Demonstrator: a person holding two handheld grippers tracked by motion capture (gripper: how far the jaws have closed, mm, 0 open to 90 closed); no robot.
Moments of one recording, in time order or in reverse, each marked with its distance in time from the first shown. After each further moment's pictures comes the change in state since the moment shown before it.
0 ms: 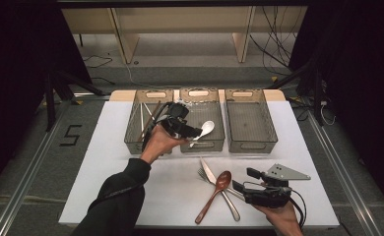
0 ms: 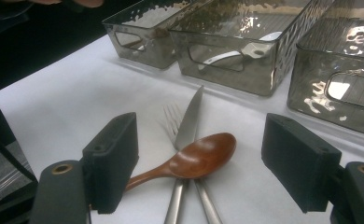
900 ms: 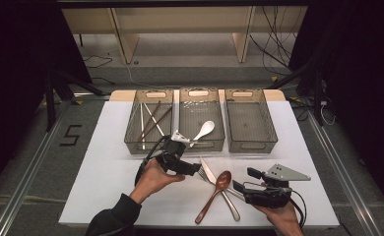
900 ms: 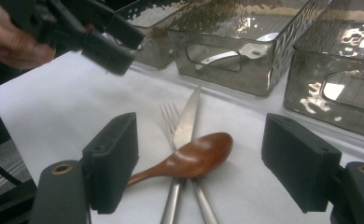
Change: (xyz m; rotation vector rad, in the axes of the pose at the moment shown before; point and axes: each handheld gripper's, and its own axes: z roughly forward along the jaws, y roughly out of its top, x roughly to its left) left arm -0.048 -0.078 -0.013 0.045 -0.051 0.036; right arm 0.000 0.000 -0.001 -0.001 -0.013 -0.018
